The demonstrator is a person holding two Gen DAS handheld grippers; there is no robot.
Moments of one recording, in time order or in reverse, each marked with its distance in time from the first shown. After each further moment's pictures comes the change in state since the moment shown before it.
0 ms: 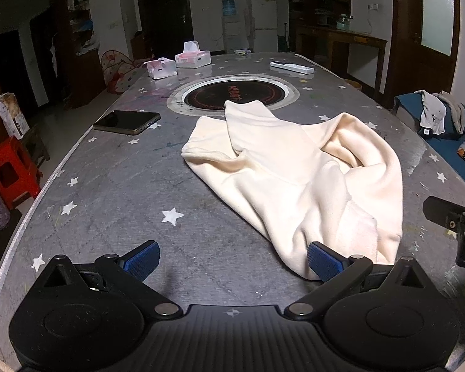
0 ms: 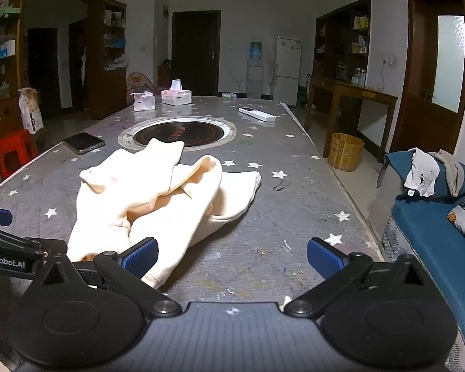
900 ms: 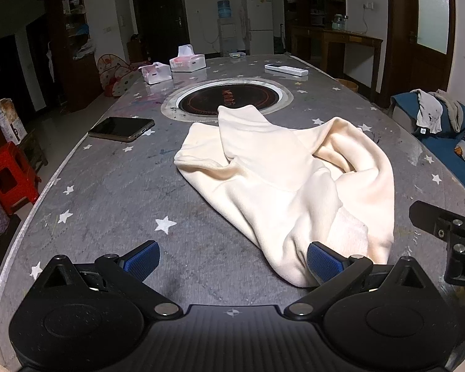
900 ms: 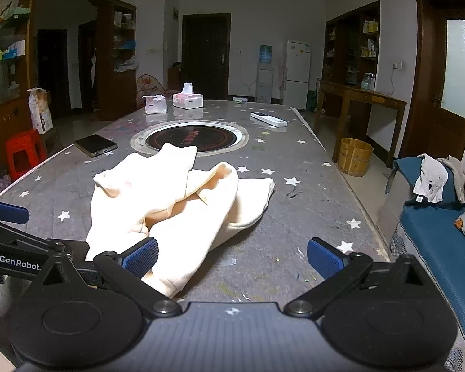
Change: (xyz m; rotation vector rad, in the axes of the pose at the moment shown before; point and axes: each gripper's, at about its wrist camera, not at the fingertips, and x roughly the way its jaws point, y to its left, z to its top) left arm -0.001 -0.007 0.007 0.018 -0.006 -0.009; right arm -0.004 0.009 0.007 -0.021 -0.011 0.031
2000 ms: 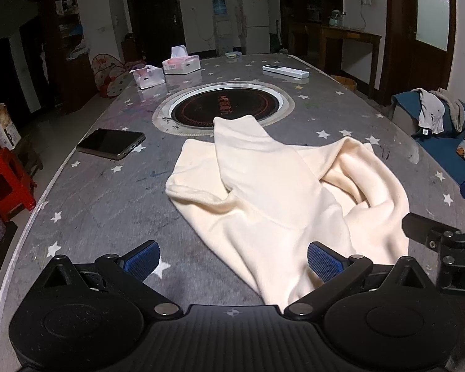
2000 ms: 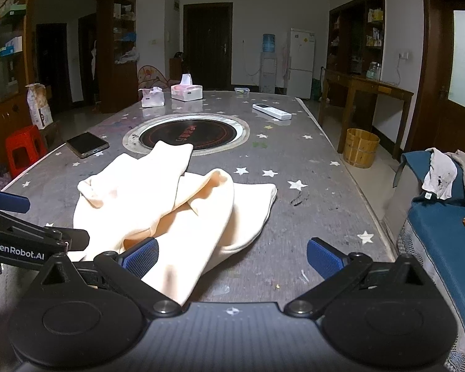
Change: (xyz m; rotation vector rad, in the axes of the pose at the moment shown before) left arm 0.031 0.000 0.041 0.020 0.017 -0.012; right arm 0.043 -0.012 0.024 0.010 0.047 0.021
